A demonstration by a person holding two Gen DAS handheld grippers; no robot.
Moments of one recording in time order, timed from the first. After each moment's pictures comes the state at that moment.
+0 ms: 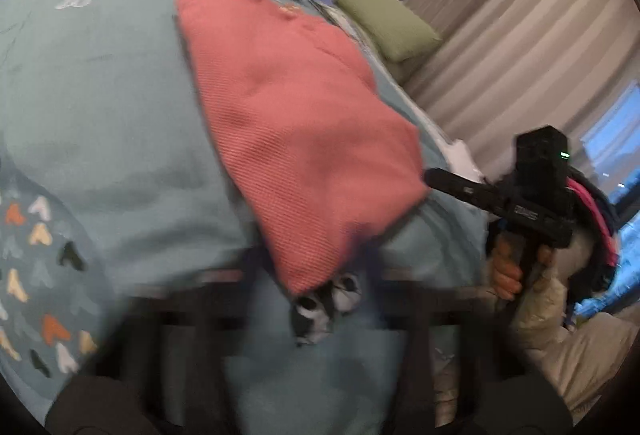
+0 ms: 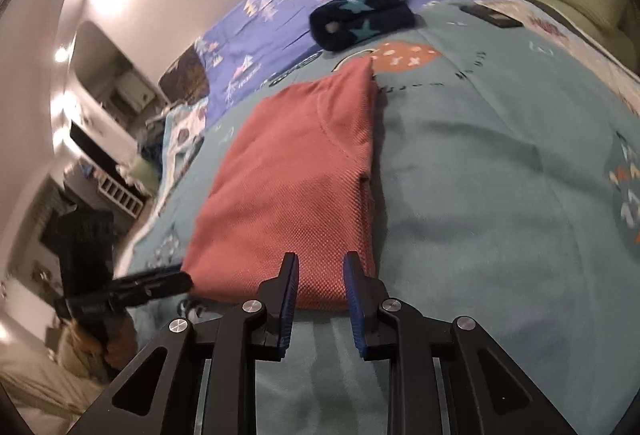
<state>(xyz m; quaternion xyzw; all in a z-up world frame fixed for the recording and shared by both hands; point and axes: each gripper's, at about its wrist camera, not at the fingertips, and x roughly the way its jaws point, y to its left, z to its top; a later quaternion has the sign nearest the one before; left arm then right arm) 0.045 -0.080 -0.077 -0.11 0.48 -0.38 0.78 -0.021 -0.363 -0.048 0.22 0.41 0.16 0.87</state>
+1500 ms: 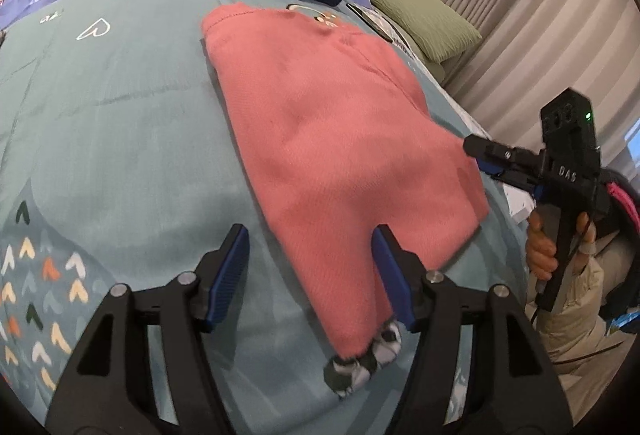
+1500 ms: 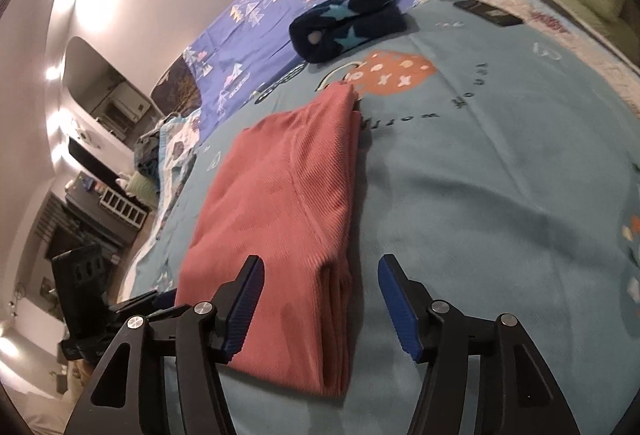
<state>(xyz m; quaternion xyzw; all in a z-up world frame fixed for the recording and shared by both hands) 0.073 -0.091 -0.071 -0.06 0.48 -0.30 0.82 0.043 -0.384 -0.048 0.25 0.43 0.16 0.85</state>
